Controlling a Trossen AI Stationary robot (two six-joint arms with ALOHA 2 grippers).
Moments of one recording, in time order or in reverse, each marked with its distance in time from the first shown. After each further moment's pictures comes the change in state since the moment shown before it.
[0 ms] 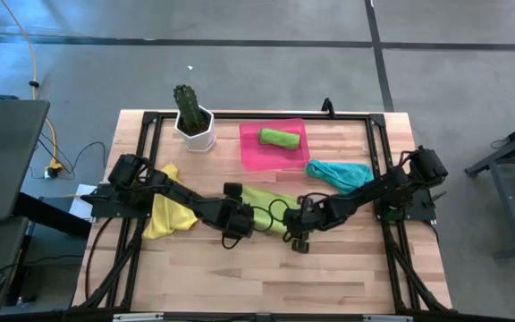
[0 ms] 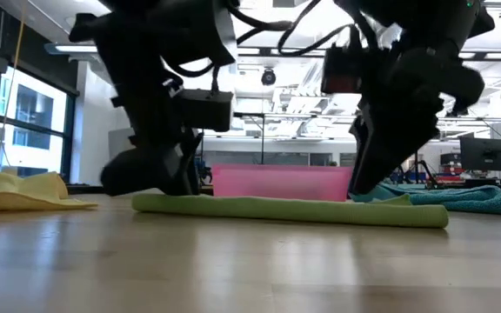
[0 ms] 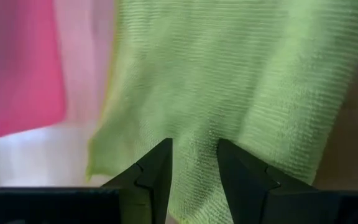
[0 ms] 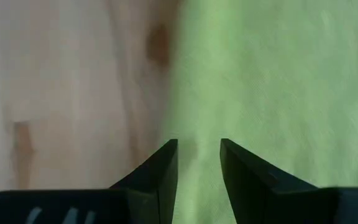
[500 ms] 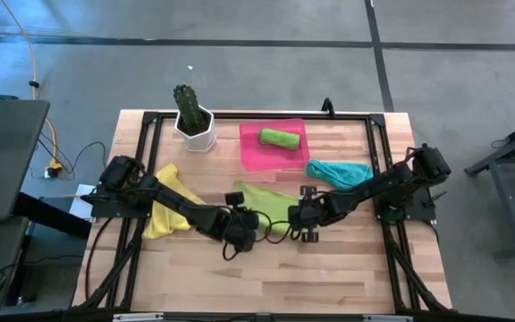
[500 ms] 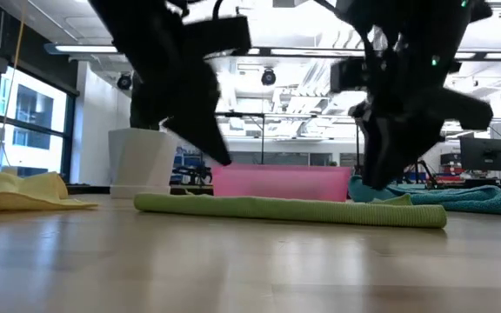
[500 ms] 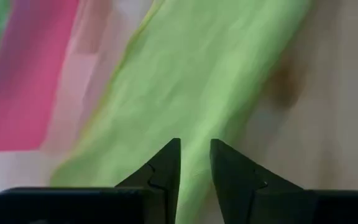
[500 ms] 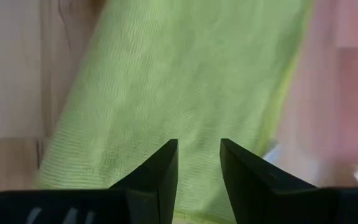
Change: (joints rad) left arm -0.115 -0.053 0.071 0.123 0.003 -0.255; right arm -0.049 -0.035 0.035 -0.267 0.121 -0.243
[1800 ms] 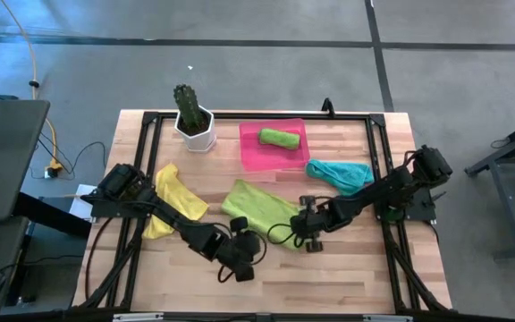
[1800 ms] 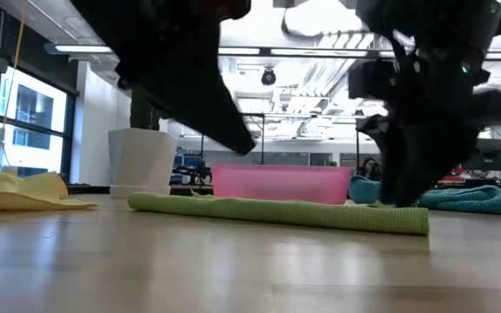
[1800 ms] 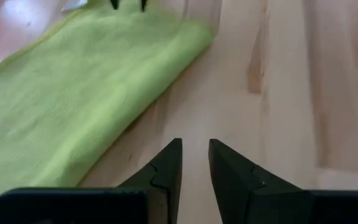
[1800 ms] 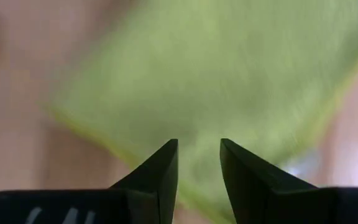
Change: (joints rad) left arm -0.126 0.041 0.001 0.252 0.136 -0.152; right arm 0.061 -0.004 -0.092 0.155 -0.084 -0.022
